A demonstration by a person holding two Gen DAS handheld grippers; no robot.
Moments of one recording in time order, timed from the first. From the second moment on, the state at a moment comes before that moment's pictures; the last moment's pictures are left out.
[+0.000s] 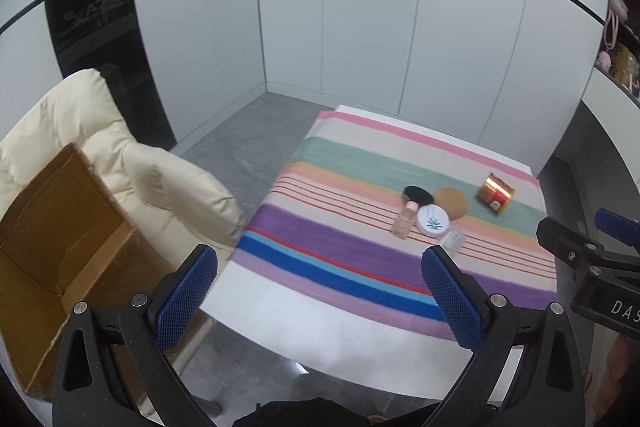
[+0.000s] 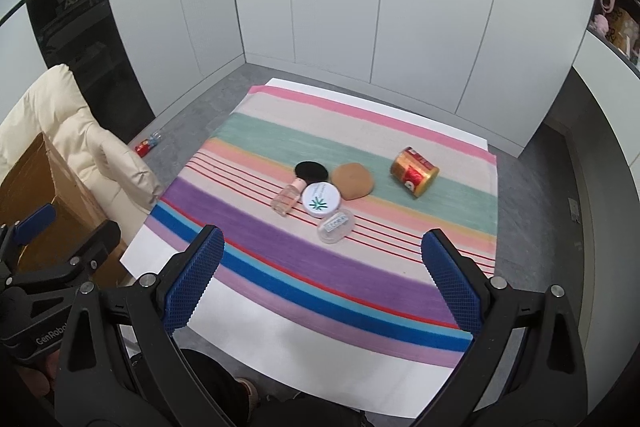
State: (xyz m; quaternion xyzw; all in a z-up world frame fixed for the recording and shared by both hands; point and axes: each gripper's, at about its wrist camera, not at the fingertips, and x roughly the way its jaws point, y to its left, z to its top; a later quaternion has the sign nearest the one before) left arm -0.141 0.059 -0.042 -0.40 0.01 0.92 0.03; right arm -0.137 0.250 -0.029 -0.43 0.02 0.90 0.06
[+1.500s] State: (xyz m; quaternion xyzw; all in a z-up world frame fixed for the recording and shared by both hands) left arm -0.285 0.170 -0.203 -0.50 0.08 0.85 0.13; right arm -0.247 0.388 -0.175 -0.50 0.05 0.85 0.14
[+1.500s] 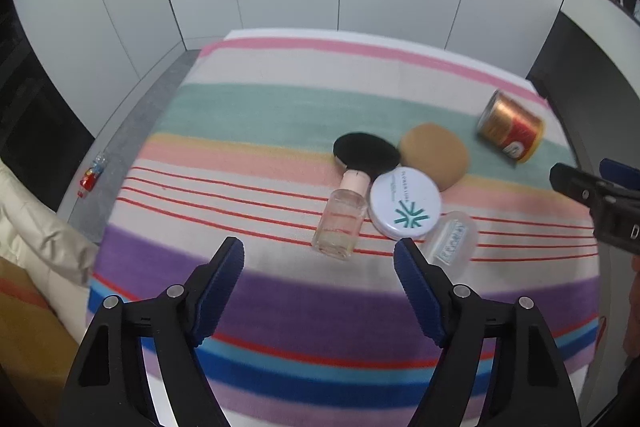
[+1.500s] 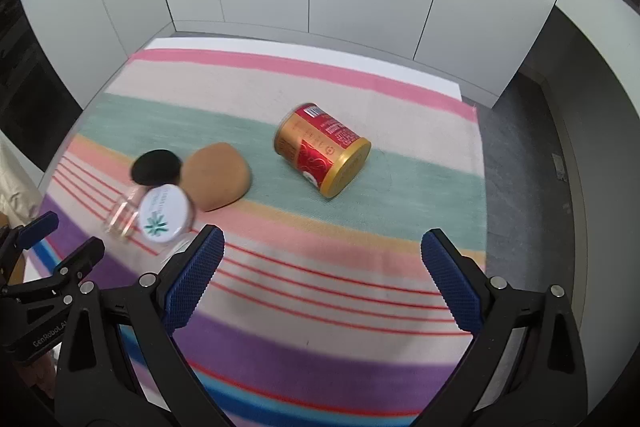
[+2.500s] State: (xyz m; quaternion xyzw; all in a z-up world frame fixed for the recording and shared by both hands) left arm -0.321 0.181 -0.236 -0.52 0.06 0.84 0.15; right arm -0.328 0.417 -0.236 -0.49 0.08 0.86 0.15
